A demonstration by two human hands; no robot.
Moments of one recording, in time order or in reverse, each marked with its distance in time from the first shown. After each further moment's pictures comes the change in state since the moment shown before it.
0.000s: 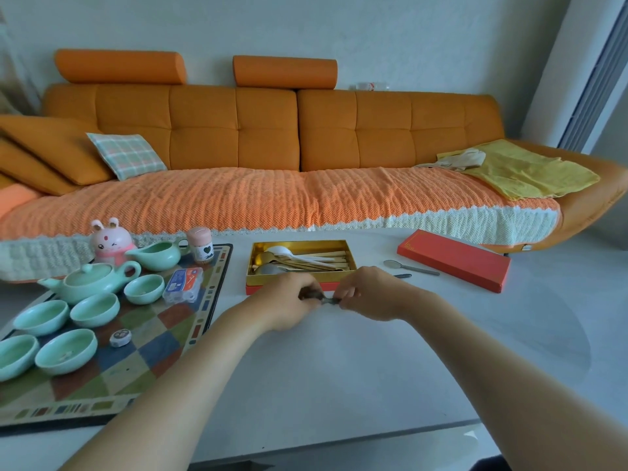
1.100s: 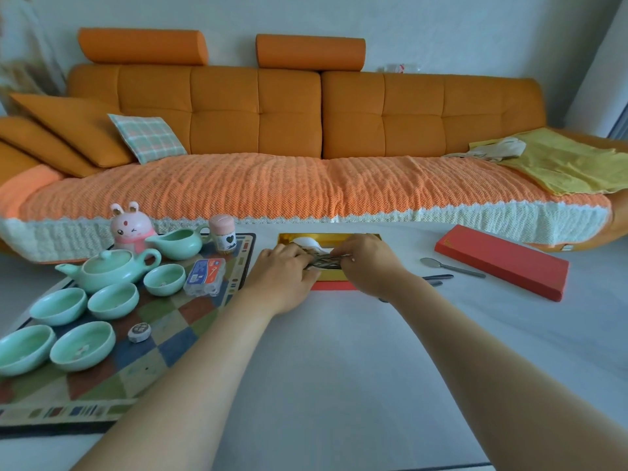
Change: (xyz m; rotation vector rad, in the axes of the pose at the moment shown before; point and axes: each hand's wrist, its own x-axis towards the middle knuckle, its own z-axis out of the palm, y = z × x) left_hand 0.035 -0.069 -0.019 0.584 0.213 -0.011; right_hand 0.088 -0.022 0.025 -0.022 0.332 0.009
